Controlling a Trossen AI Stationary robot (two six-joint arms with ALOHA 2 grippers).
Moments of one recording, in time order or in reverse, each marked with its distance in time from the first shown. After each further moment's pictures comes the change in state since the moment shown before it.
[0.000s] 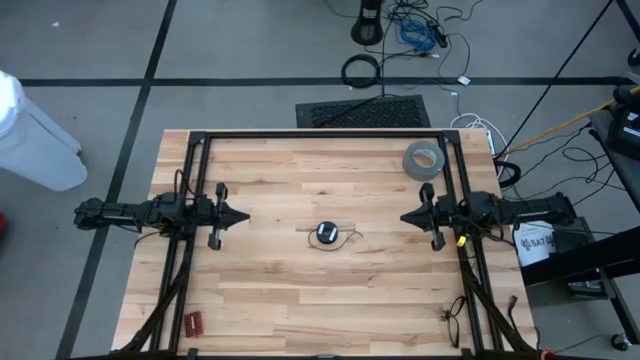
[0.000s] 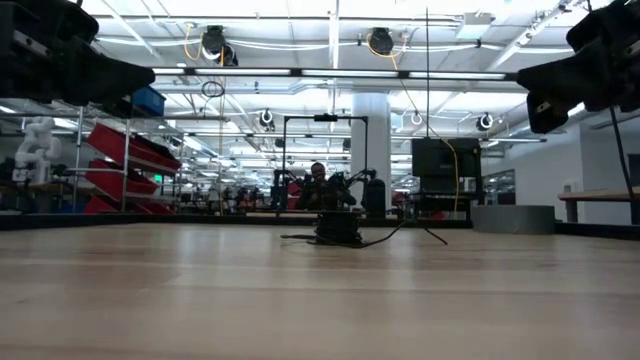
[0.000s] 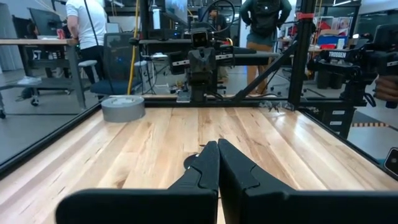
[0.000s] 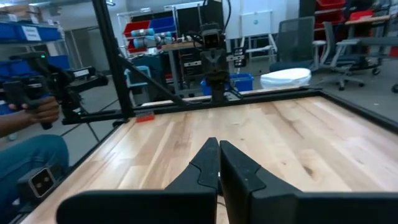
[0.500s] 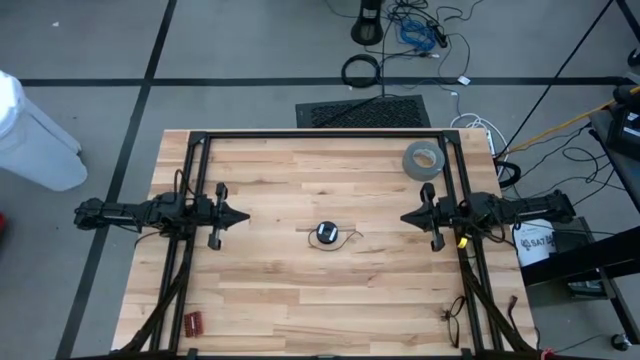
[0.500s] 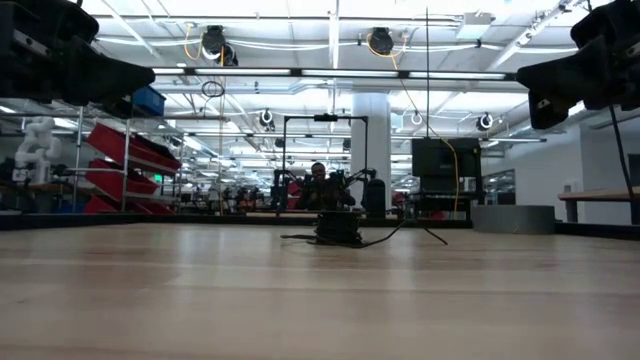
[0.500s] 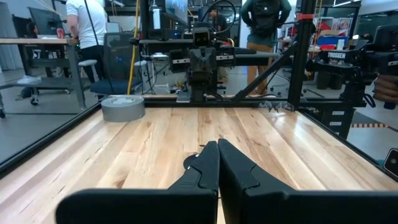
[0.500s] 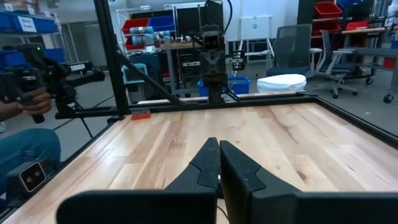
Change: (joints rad) left arm 0.000 0.000 0.000 0.001 0.000 -0.004; right arm 0.045 0.002 0.000 0.011 0.062 -0.064
